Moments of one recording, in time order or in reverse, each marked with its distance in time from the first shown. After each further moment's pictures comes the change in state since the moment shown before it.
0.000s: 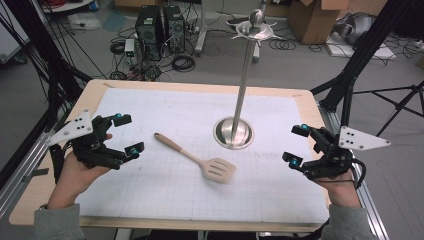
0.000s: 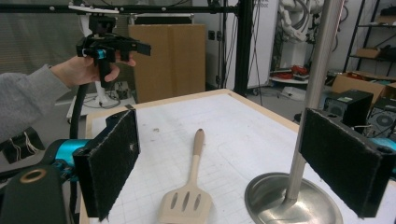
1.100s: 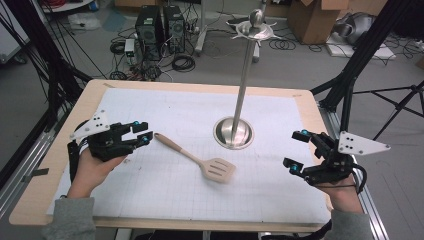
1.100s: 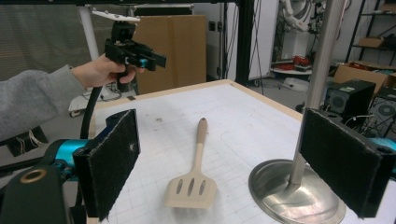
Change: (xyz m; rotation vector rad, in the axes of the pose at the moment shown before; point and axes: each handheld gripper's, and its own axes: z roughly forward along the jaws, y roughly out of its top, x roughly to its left) left arm 0.022 -0.032 0.024 0.082 0.023 -0.026; right arm 0.006 -0.007 -0.005 0.031 0.001 0.011
